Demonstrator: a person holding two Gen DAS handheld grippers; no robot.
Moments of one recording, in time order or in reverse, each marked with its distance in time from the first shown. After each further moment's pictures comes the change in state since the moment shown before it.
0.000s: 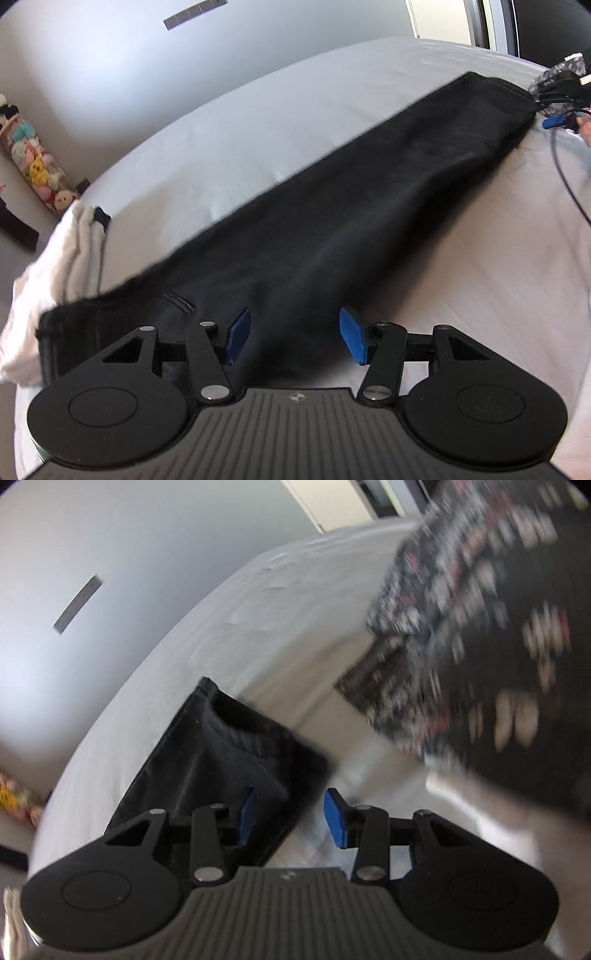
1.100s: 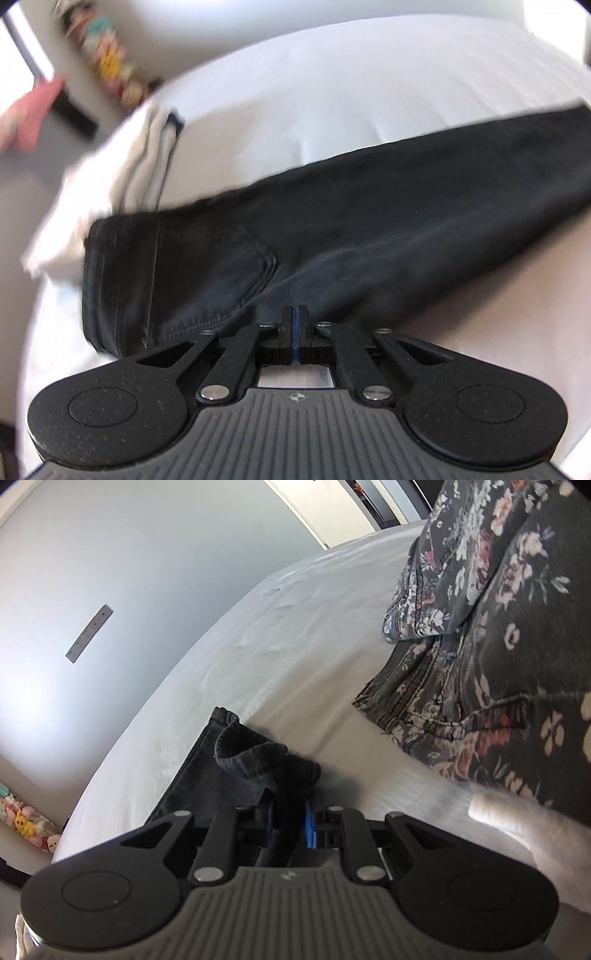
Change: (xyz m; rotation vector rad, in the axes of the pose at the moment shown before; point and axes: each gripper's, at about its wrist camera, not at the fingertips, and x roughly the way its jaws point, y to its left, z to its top) left arm 0.015 0.065 0.023 -0.352 0.239 0.109; right arm 0.026 0.004 0.012 0.003 -0.096 0.067
